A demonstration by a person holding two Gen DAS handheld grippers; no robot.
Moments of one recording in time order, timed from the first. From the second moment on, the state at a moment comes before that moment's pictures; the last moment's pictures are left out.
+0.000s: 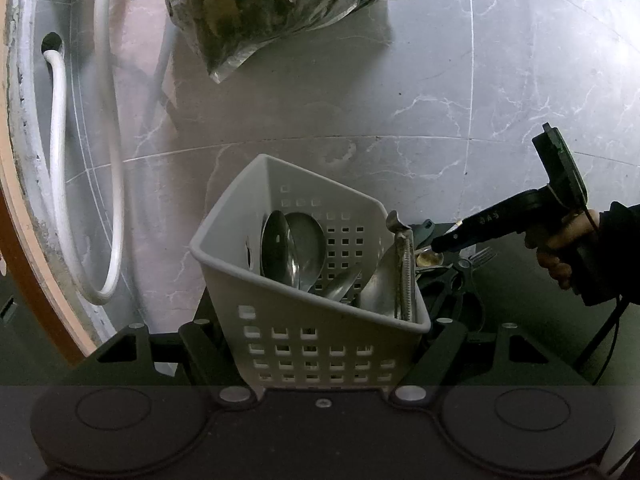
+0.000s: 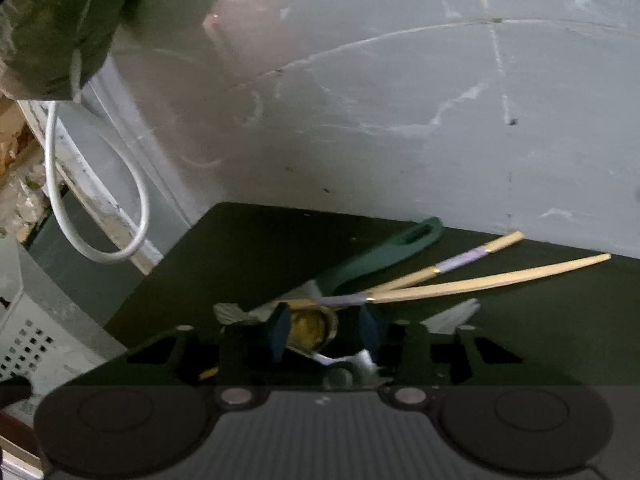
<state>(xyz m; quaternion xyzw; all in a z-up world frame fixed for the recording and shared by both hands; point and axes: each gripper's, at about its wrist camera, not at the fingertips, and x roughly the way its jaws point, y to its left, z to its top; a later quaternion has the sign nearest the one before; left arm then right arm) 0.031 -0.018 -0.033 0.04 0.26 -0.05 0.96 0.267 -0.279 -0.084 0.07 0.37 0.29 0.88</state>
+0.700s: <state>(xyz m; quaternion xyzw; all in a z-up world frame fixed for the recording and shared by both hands) 0.030 -0.020 -0.033 0.04 0.26 -0.05 0.96 0.272 -0.259 -0.088 0.01 0.38 0.33 0.86</state>
